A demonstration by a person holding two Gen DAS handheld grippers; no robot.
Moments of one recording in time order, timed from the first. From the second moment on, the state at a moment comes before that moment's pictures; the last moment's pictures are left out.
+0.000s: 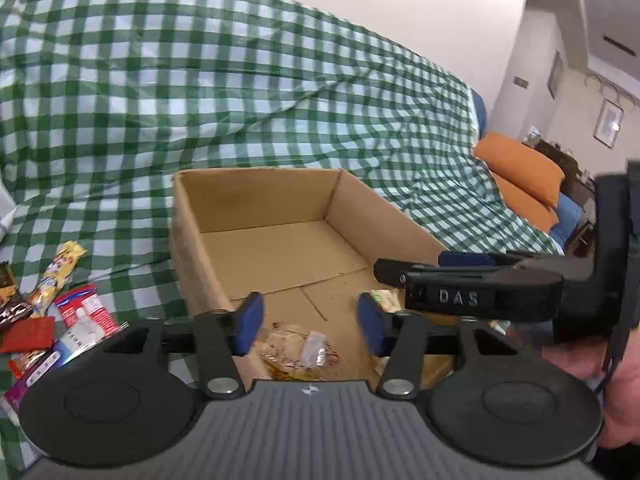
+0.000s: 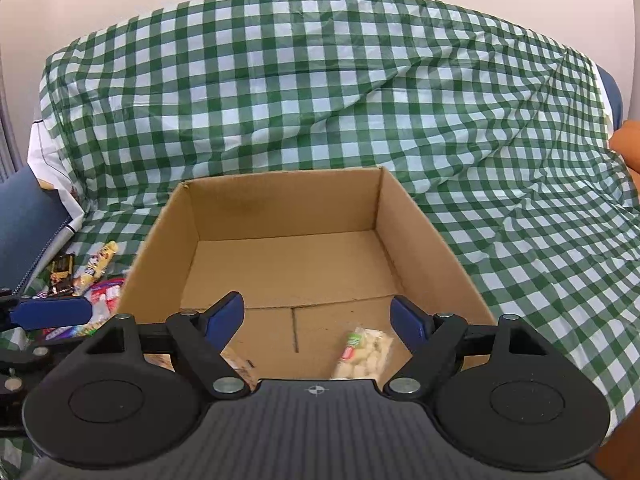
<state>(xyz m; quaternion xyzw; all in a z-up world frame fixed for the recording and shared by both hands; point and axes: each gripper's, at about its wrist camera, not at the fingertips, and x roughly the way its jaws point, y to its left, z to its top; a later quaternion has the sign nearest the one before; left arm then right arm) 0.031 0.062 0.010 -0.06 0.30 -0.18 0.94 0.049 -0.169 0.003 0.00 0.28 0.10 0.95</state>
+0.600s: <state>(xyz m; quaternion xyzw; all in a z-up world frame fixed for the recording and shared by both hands) 0.077 0.243 0.005 -0.09 0.39 0.08 0.91 0.017 -0.074 0.013 -0.02 0.24 0.26 0.94</state>
